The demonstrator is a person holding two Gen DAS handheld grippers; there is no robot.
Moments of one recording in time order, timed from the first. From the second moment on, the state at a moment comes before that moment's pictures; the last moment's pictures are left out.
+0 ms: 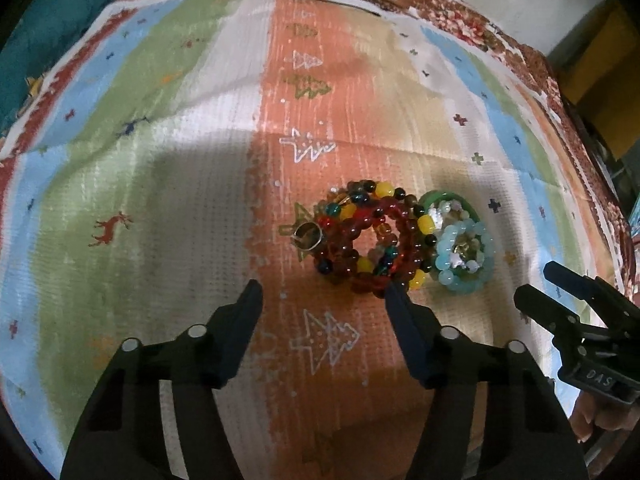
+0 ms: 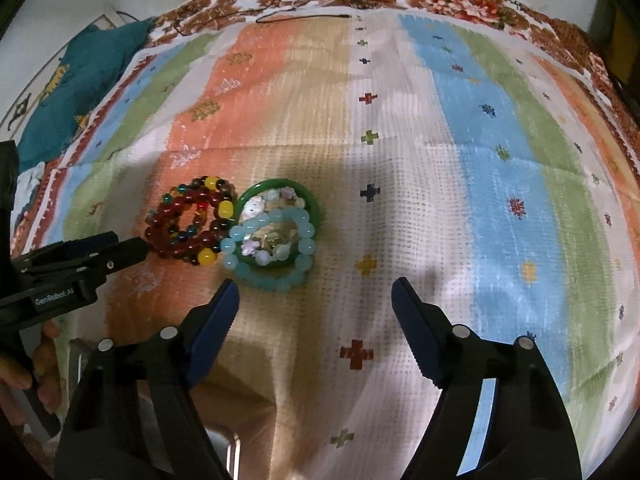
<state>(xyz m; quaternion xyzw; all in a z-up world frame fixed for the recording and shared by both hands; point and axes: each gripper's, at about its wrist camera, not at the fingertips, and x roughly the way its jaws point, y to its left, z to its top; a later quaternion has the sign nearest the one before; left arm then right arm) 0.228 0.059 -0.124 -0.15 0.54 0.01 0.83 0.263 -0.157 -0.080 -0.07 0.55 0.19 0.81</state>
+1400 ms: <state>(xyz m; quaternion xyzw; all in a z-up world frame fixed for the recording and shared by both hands) 0.235 0.060 -0.114 -0.16 0.54 -0.03 0.83 0.283 -0.150 -0.103 -0.04 0.58 0.22 0.79</state>
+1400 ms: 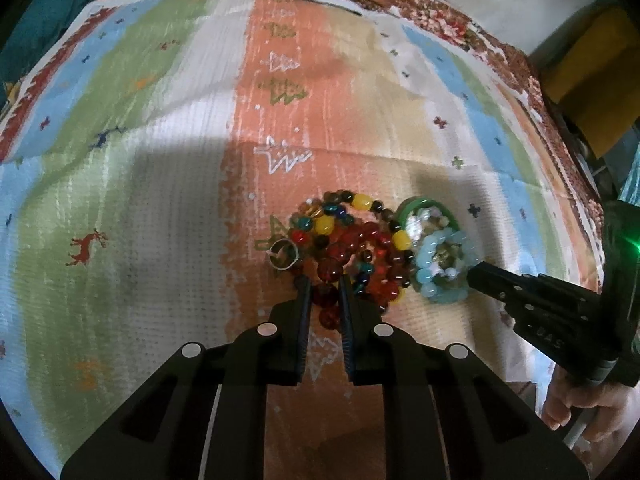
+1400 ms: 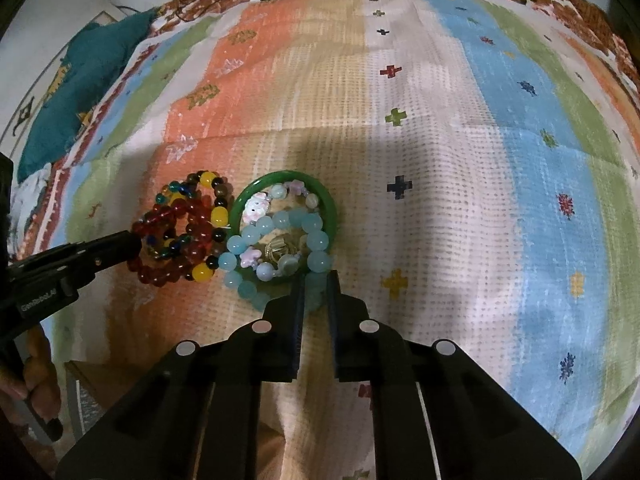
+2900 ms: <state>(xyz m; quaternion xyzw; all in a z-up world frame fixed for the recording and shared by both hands) 0.167 0.041 -0.012 -0.13 0.45 -0.04 0.88 0.210 -0.146 0.007 -0.07 0.49 0.26 0.83</state>
